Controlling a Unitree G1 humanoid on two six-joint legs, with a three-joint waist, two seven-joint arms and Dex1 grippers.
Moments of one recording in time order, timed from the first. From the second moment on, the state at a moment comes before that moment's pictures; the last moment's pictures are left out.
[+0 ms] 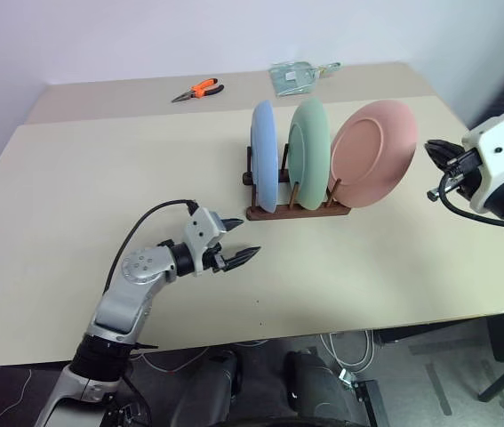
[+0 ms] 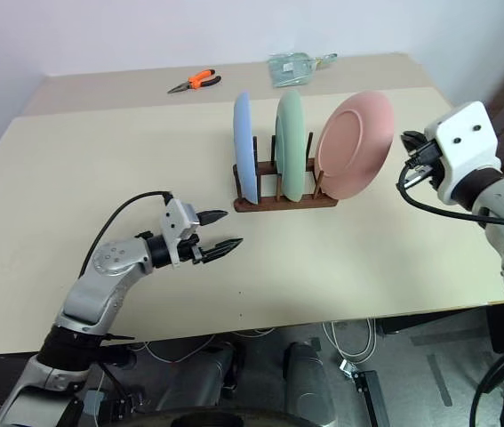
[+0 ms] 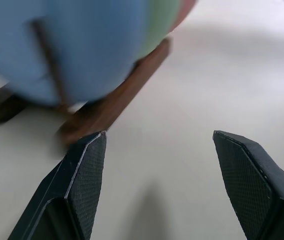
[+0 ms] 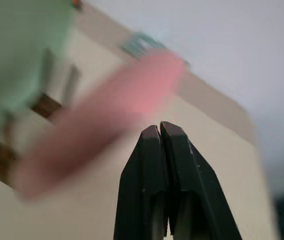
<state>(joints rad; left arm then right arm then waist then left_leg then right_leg) -0.25 0.39 -0.19 -0.18 -0.23 0.28 -0.80 -0.25 -0.96 -0.29 -0.32 0.30 0.52 0.46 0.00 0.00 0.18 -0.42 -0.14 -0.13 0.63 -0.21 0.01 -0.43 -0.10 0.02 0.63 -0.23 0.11</state>
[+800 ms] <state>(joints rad) -0.24 0.42 -0.17 -0.15 -0.23 0.29 -0.75 -0.22 -0.86 -0.26 -0.22 0.16 0.40 0.51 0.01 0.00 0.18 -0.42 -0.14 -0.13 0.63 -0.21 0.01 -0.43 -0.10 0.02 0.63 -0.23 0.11</state>
